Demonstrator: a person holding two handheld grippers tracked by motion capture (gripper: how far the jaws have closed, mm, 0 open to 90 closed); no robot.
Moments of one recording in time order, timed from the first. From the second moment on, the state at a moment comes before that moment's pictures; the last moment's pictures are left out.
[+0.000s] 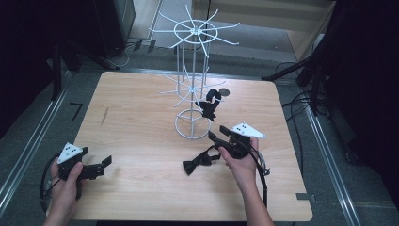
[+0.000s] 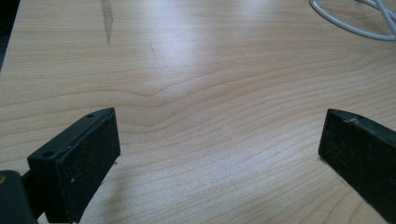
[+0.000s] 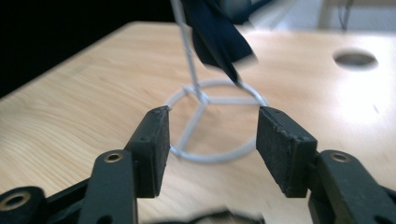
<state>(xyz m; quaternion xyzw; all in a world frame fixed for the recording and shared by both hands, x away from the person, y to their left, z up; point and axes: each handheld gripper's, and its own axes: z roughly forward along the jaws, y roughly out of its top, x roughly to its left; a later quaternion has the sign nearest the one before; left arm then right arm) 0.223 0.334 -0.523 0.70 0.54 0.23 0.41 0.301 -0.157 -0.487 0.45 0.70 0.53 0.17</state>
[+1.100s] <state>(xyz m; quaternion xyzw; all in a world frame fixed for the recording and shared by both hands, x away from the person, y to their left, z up) 0.223 0.334 -0.523 0.70 0.54 0.23 0.41 0.289 -0.162 -0.544 0.52 0.74 0.41 0.12</state>
